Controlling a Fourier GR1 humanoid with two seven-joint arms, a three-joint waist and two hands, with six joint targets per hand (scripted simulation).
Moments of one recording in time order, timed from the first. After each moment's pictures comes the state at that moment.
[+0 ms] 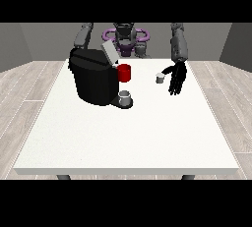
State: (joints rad) left arm -0.50 0.46 0.01 -0.81 -0.50 -0.13 -0.16; right arm -0.24 -0.05 -0.08 -1.35 -0.03 -0.04 -0.22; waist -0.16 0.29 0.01
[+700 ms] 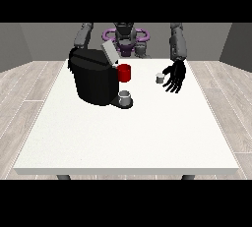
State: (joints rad) left arm -0.52 0.43 -0.01 -0.75 -0.62 -0.03 -0.19; right arm -0.25 -0.05 -0.09 -1.28 -0.04 -0.04 -0.21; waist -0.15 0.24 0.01
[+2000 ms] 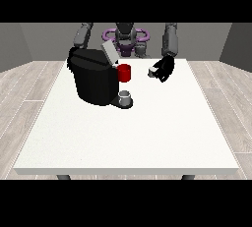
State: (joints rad) left arm -0.56 0.27 -0.04 -0.73 -0.68 -0.04 -0.26; right arm -0.21 -0.06 -0.13 -1.14 -0.07 -0.03 -0.27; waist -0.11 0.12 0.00
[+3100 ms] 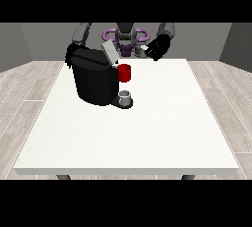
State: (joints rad) left arm -0.73 0.23 0.03 -0.88 -0.60 -0.28 -0.08; right arm -0.19 -0.10 -0.12 -1.08 -0.06 -0.01 -0.29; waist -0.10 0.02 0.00
